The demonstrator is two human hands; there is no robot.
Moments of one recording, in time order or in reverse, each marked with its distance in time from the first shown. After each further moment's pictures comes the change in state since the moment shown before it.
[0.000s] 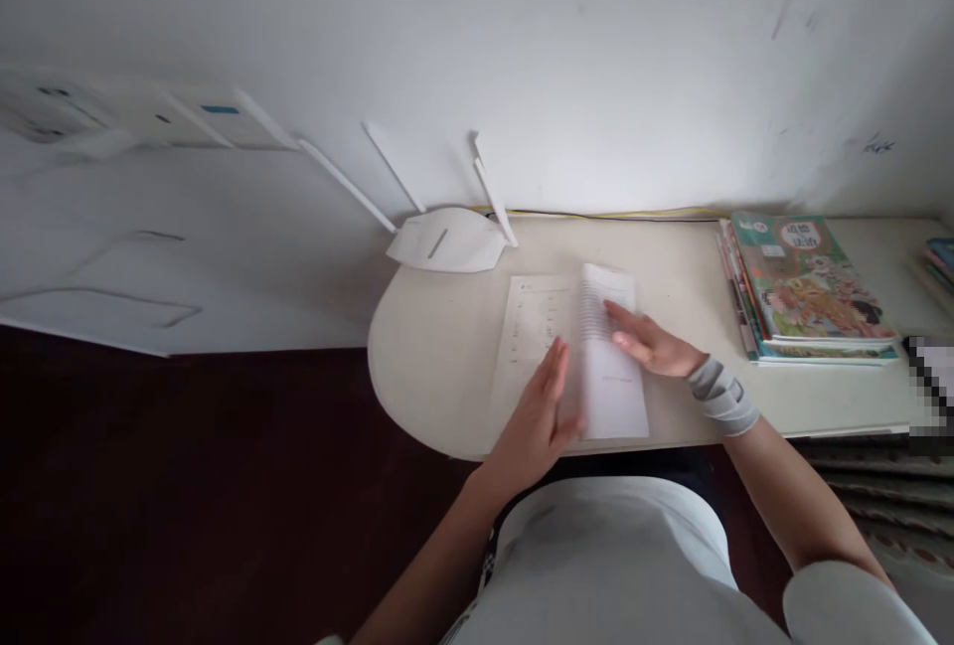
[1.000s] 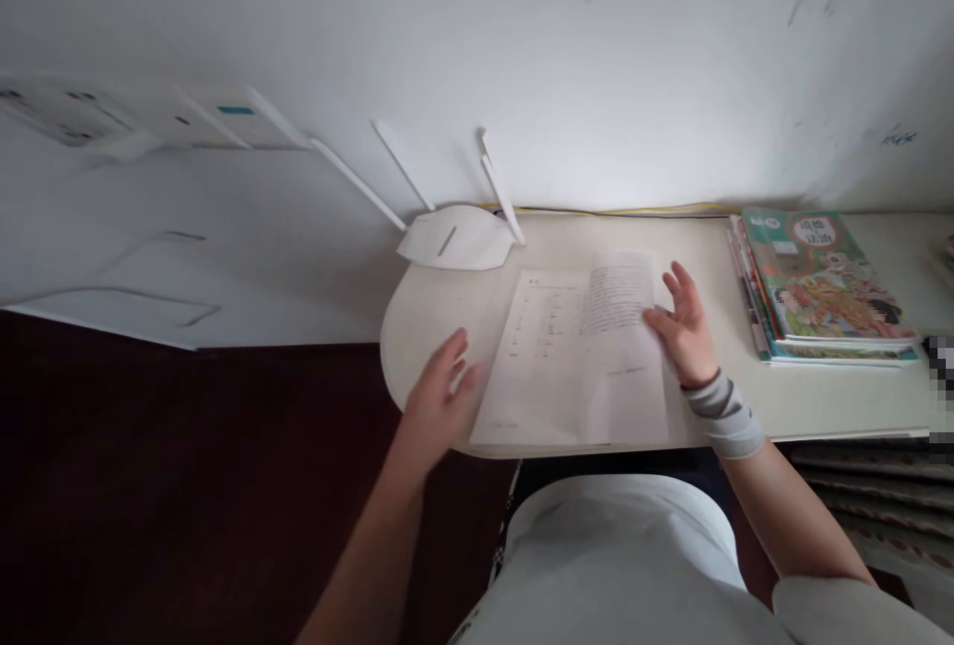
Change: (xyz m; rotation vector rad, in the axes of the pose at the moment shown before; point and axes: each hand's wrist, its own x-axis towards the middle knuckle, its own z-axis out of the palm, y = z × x) left_hand -0.025 -0.071 -0.055 -0.284 0.334 -0.511; right_hand -0.001 -0.027 0.013 0.551 0.683 0.134
